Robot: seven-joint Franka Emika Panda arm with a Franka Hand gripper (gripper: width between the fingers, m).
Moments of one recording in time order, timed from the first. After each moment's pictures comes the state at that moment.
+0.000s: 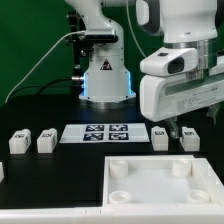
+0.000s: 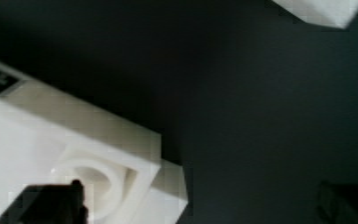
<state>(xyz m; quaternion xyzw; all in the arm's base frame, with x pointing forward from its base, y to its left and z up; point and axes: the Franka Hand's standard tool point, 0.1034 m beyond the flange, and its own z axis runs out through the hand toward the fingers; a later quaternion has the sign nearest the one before) 0.478 0.154 0.068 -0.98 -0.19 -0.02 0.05</state>
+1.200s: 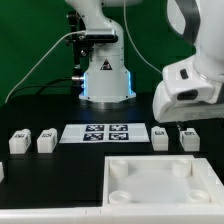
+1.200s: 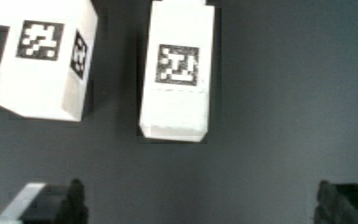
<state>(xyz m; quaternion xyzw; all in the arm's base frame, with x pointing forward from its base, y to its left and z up) 0.438 0.178 0.059 -0.94 -0.04 0.35 0.02</state>
